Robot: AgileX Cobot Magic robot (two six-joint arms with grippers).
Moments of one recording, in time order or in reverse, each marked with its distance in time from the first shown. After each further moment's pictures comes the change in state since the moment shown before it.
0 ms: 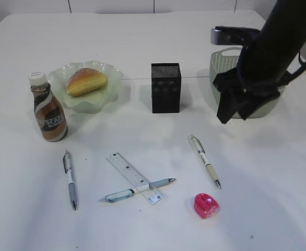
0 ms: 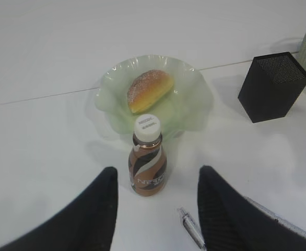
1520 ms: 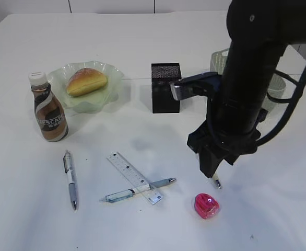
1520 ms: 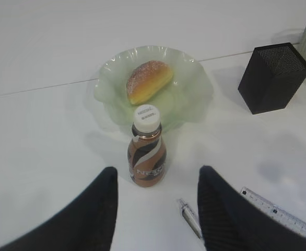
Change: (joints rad) left arm 0.000 0.000 0.000 -0.002 0.028 0.000; right arm 0.231 -0.024 0.176 -0.111 -0.007 0.074
